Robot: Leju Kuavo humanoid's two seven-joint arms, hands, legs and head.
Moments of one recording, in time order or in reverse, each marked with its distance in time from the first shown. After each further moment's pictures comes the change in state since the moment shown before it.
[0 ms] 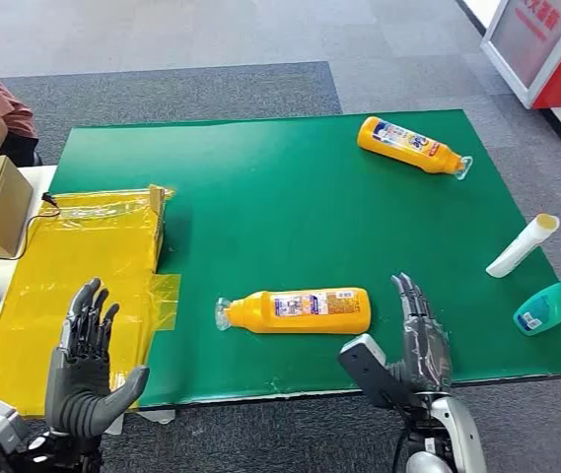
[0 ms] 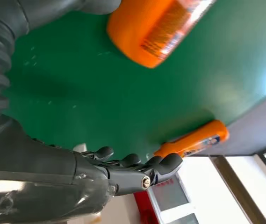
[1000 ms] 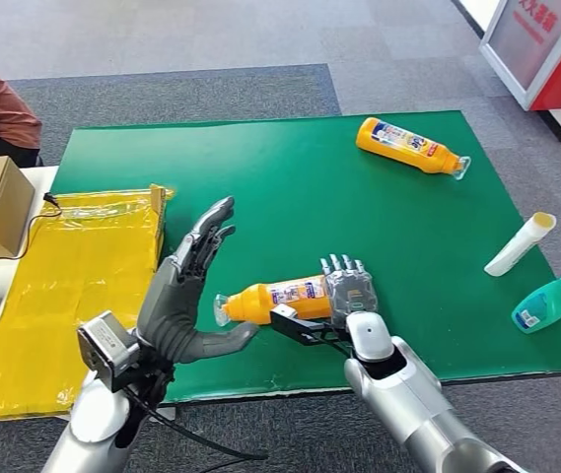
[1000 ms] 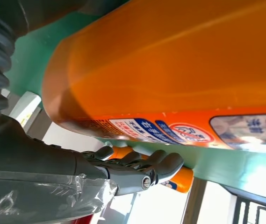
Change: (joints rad) left arm -0.449 0.006 -0.293 0.161 -0.113 -0.069 0.105; right arm -0.592 0.053 0.250 0.830 0.295 0.178 0.120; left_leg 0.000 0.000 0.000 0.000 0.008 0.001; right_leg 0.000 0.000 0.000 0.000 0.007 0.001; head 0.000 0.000
